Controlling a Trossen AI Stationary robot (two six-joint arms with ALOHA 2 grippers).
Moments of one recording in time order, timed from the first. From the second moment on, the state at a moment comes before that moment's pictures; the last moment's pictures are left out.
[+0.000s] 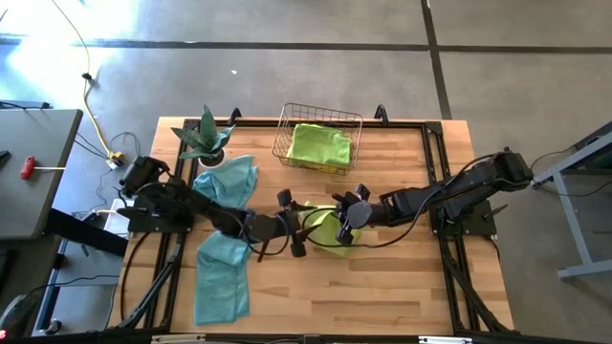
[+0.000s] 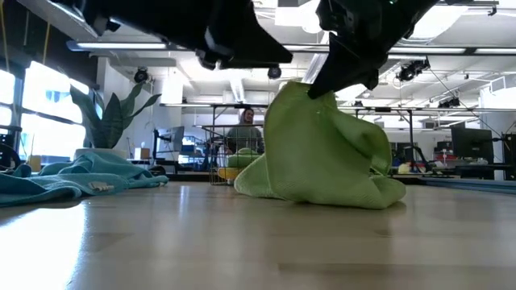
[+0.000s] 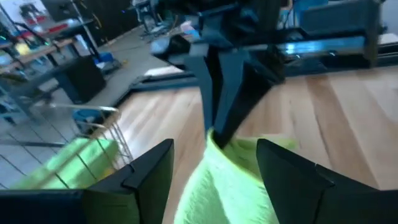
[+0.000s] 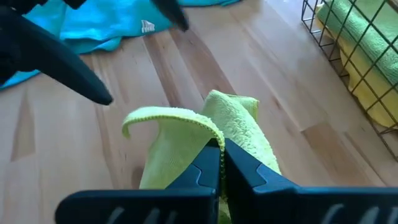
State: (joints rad) left arm -0.21 1.72 0.82 0.65 -0.66 0.11; right arm 0.25 1.47 0.93 -0.26 0.39 0.52
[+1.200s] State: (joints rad) left arm -0.20 1.82 0.89 0.49 -0.83 -0.04; right arm 0.25 1.47 0.93 -0.21 0.42 0.44
